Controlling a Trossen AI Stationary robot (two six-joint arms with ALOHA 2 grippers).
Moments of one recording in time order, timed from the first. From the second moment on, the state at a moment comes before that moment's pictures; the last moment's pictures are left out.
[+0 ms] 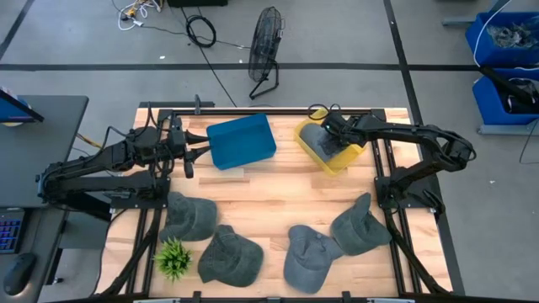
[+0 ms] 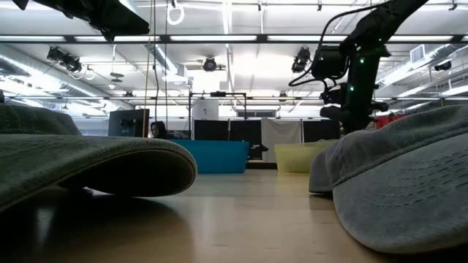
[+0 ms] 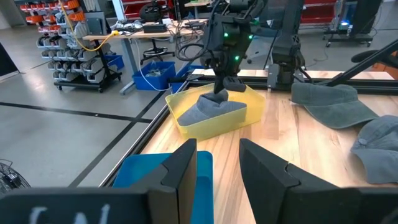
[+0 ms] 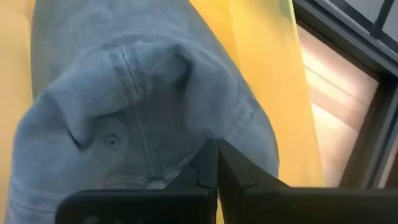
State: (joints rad) left arm 0.24 0.56 0.63 -0.25 -0.11 0.09; right arm -0.58 1.41 0.83 -0.70 0.35 0.40
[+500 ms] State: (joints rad) left arm 0.24 0.56 0.63 -0.24 -0.11 0.09; right arm -0.31 1.41 1.18 -0.80 0.18 0.14
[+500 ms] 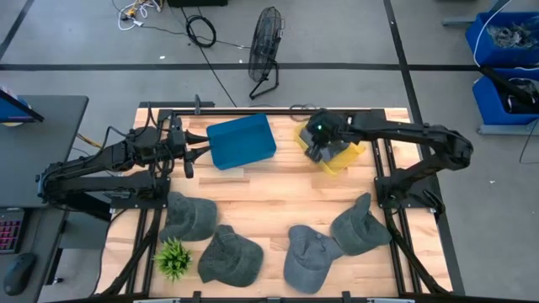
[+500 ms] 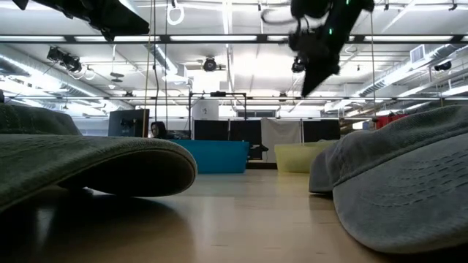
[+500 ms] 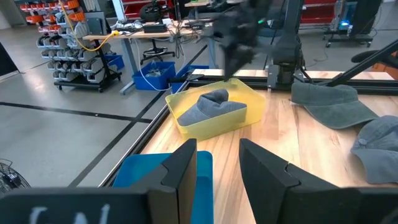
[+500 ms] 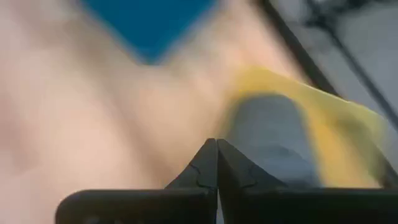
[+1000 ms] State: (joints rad) left arm 0.24 0.56 0.63 -0.24 -0.11 0.09; right arm -0.02 1.41 1.21 -0.77 -0.05 0.16
